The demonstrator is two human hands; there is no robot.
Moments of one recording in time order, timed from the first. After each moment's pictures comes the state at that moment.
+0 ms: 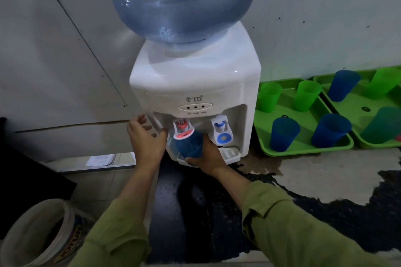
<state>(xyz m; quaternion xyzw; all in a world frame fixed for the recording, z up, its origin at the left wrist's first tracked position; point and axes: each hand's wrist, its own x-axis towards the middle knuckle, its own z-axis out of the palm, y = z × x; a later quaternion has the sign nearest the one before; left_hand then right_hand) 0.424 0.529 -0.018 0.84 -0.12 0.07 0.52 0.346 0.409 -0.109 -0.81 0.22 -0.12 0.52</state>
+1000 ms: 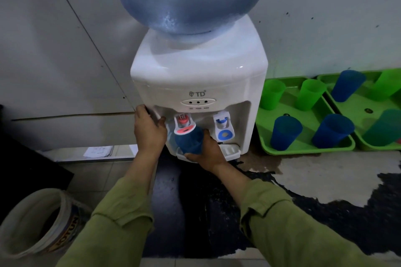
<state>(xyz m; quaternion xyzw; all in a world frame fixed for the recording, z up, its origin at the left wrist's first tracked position) 0.446 0.520 -0.029 0.87 -0.14 0.10 0.46 0.350 0.408 -0.113 -0.84 0.22 -0.11 0.49</state>
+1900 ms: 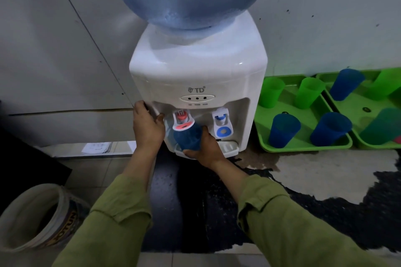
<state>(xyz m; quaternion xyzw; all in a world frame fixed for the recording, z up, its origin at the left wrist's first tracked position) 0.443 0.520 -0.025 0.87 -0.14 0.09 0.46 0.348 0.407 -0.110 -0.84 0.22 -0.10 0.48</state>
